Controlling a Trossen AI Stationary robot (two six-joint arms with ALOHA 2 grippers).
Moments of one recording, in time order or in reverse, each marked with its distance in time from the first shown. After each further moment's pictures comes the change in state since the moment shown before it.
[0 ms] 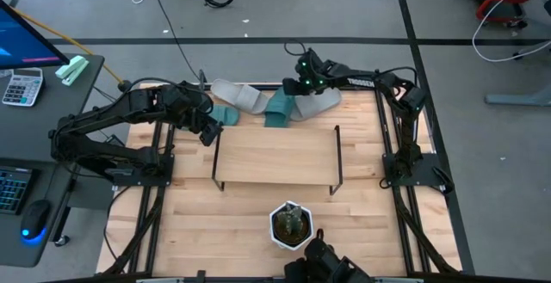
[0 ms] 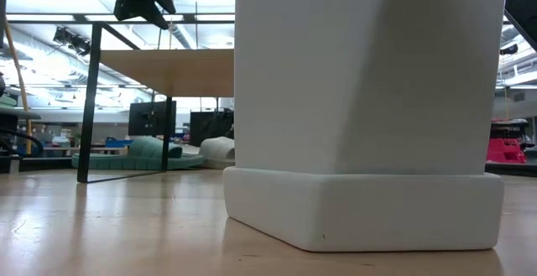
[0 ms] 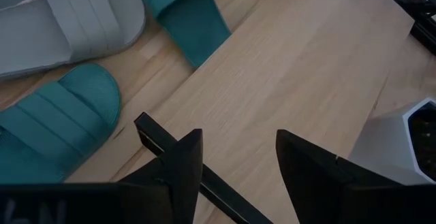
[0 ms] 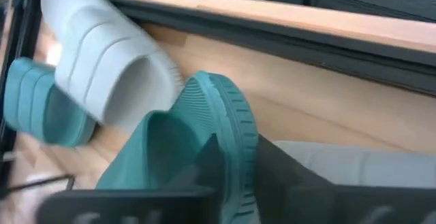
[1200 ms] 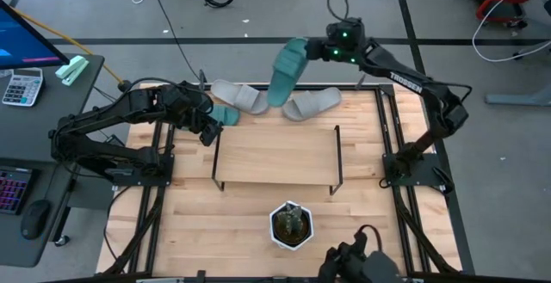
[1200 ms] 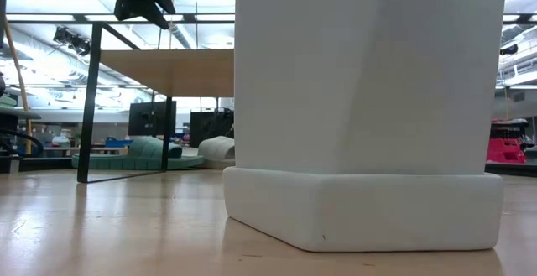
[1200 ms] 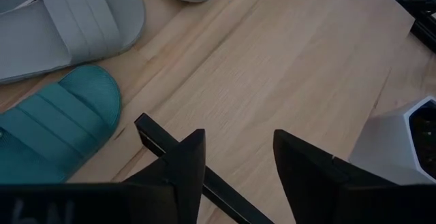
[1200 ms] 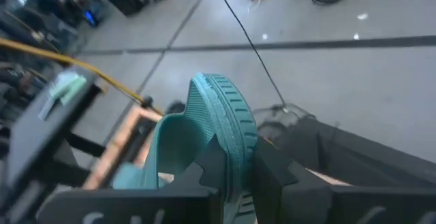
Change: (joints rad) left arm 0.000 0.000 0.000 0.000 0.000 0.009; right arm -0.093 -0.402 0.000 0.096 0.109 -0.028
